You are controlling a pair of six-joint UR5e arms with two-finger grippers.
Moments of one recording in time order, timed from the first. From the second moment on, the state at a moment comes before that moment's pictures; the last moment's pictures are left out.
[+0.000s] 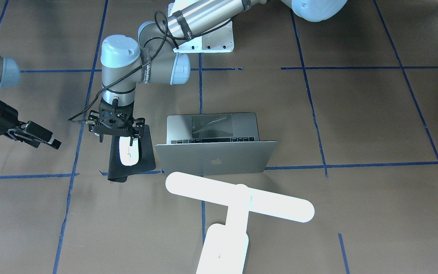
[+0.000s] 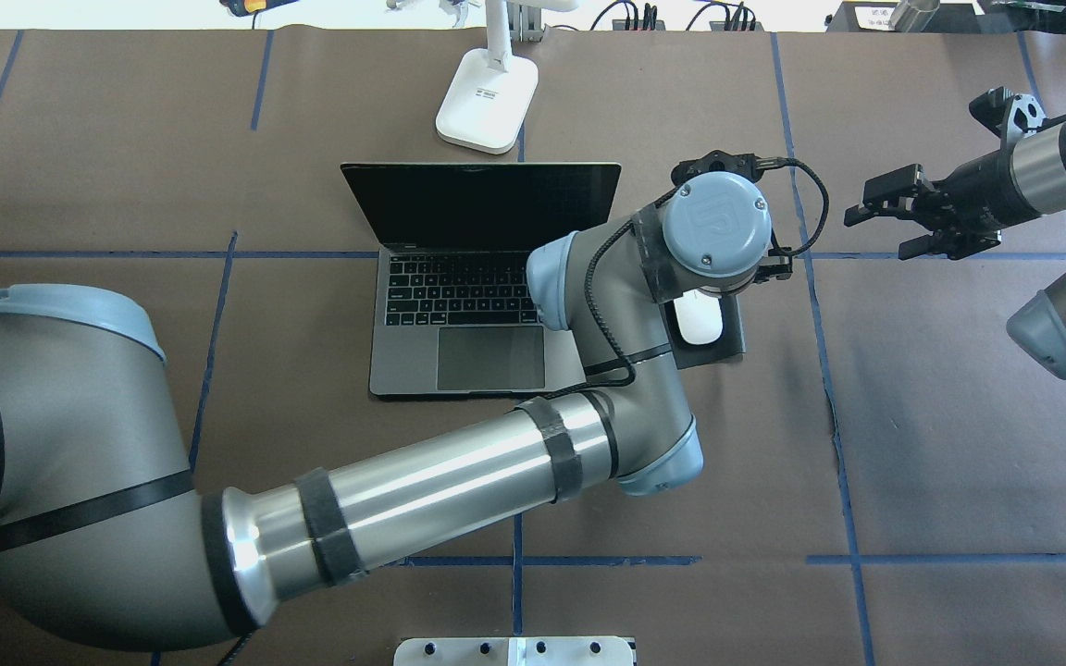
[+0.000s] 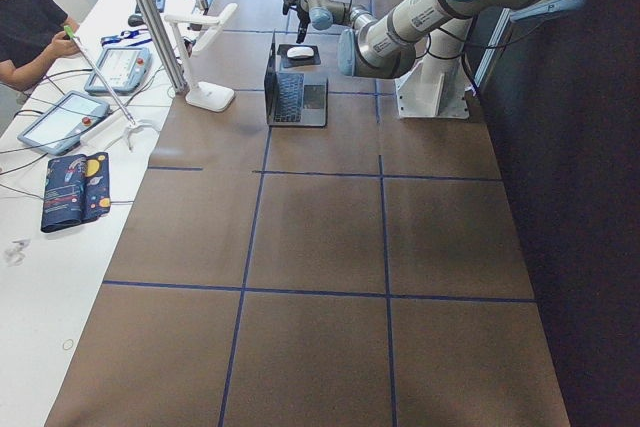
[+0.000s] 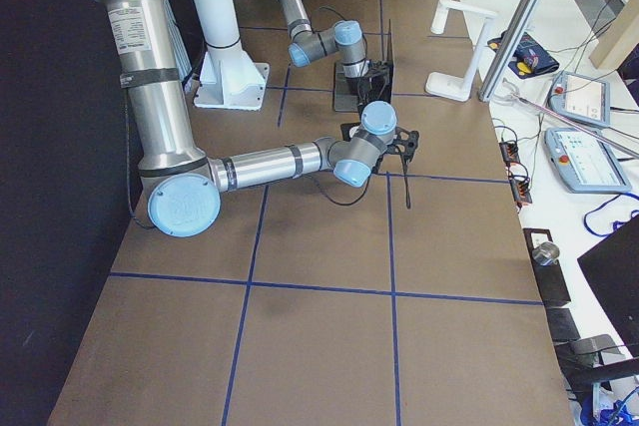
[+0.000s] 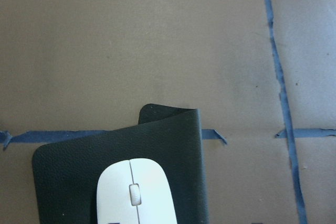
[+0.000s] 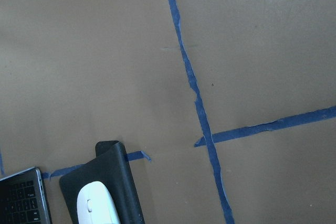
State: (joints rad) left arm -0.44 -2.90 -0.85 -2.11 -1.67 -1.31; right arm 1.06 -1.38 1.54 -0.71 2.38 1.35
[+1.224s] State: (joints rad) left arm -0.66 -2.18 -1.88 -1.69 -1.97 -1.01; right arm 1.22 -1.52 1.59 -0.72 2.44 1.20
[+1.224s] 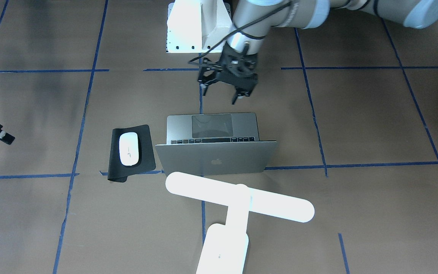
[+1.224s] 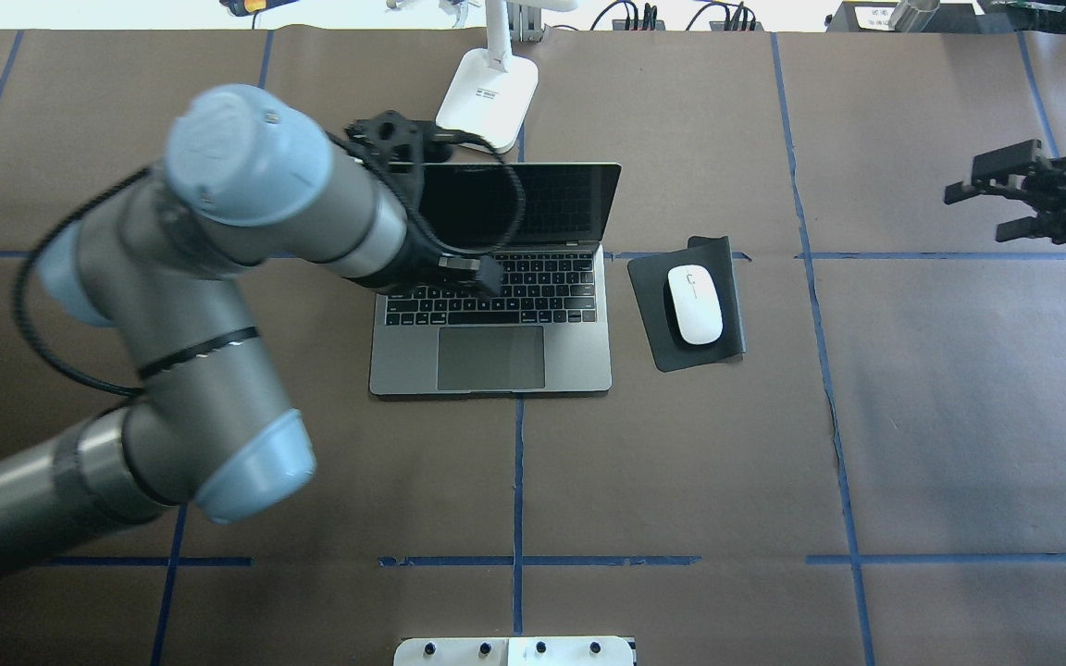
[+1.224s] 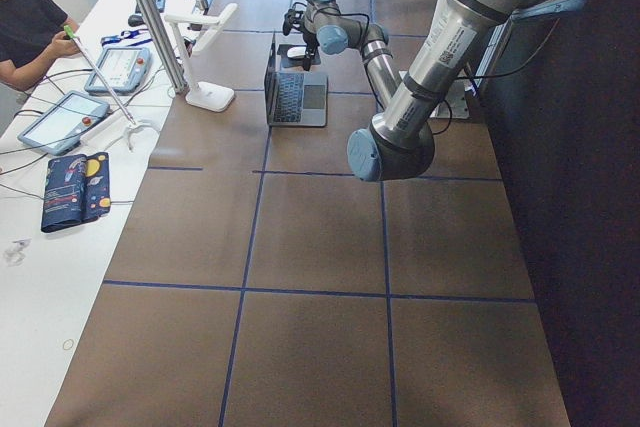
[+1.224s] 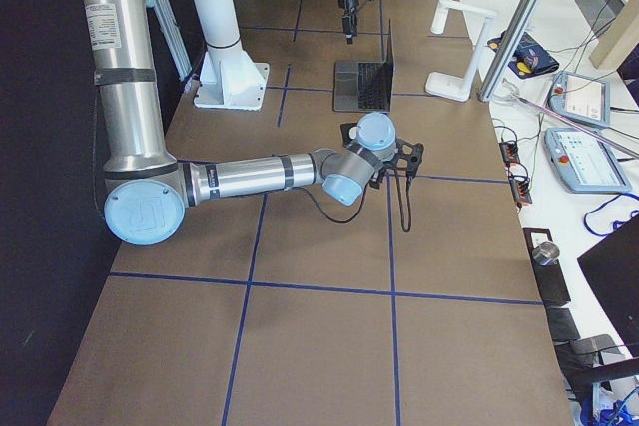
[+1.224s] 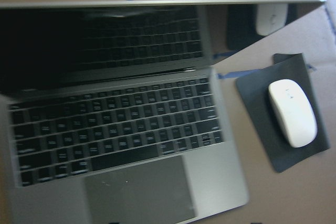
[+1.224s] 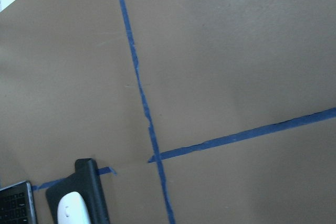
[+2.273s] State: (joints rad) left arm -1.26 -1.67 -1.89 -1.59 -2.26 -0.02; right arm 1.52 -1.70 1.59 -1.25 2.43 -0.01
